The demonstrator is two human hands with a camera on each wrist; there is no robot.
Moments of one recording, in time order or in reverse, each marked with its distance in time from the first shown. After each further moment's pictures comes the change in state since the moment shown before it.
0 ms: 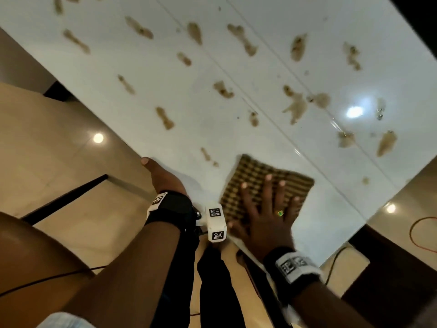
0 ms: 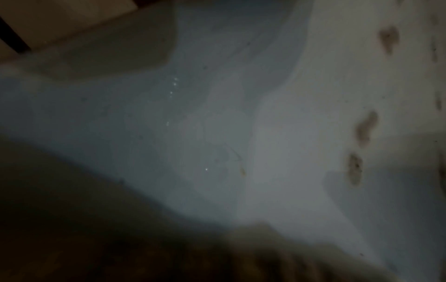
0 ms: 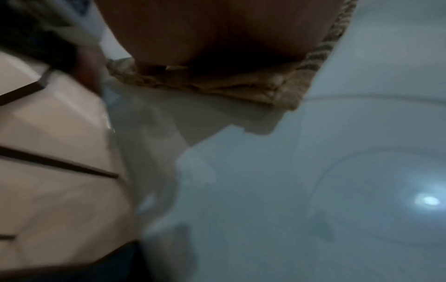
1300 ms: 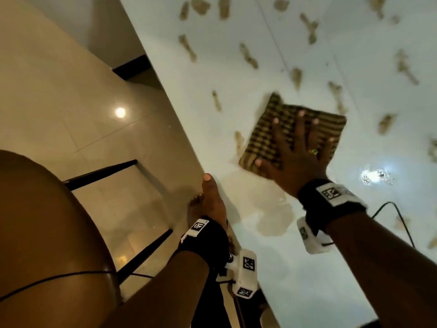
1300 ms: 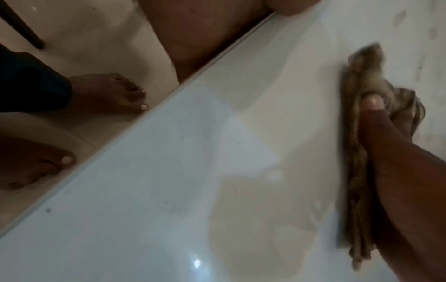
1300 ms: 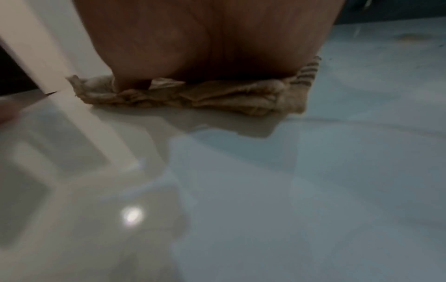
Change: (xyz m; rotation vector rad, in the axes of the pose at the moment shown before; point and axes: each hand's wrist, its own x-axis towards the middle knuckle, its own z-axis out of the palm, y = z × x) left_hand 0.139 -0.110 0.007 0.035 -0.144 -0.196; right_hand 0.200 -0.075 -0.114 -0.216 0.066 -0.269
